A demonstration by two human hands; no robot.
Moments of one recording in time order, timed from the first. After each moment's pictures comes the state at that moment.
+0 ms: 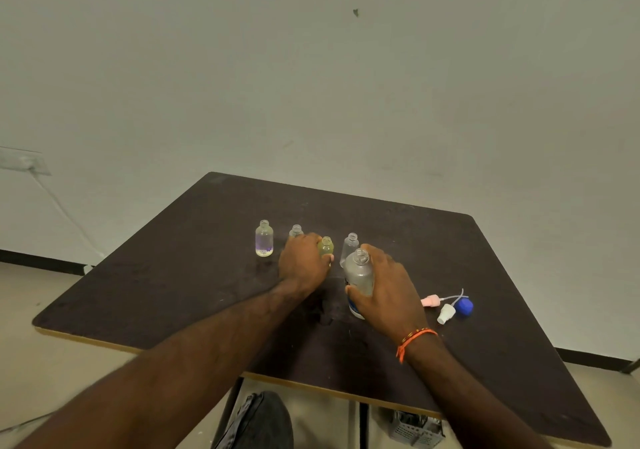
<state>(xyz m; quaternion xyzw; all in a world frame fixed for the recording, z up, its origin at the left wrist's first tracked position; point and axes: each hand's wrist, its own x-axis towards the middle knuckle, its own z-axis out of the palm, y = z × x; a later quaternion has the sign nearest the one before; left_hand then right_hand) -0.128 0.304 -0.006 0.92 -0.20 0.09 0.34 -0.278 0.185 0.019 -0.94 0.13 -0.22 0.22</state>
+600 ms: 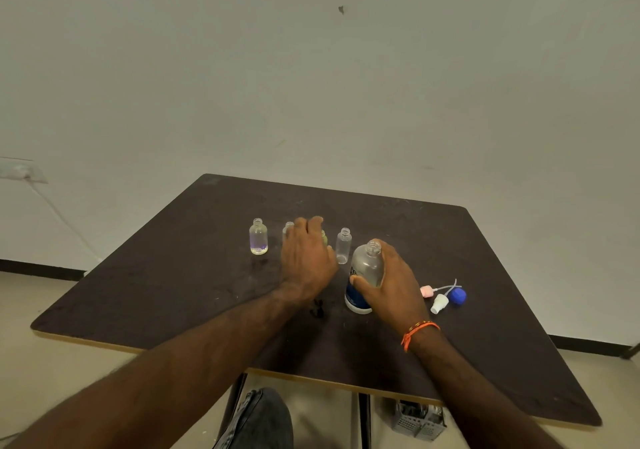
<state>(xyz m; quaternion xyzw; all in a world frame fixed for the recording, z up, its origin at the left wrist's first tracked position) -0.157 0.293 0.006 0.91 -0.24 0.19 0.29 -0.288 0.170 0.014 -0.91 0.17 -0.23 0.30</state>
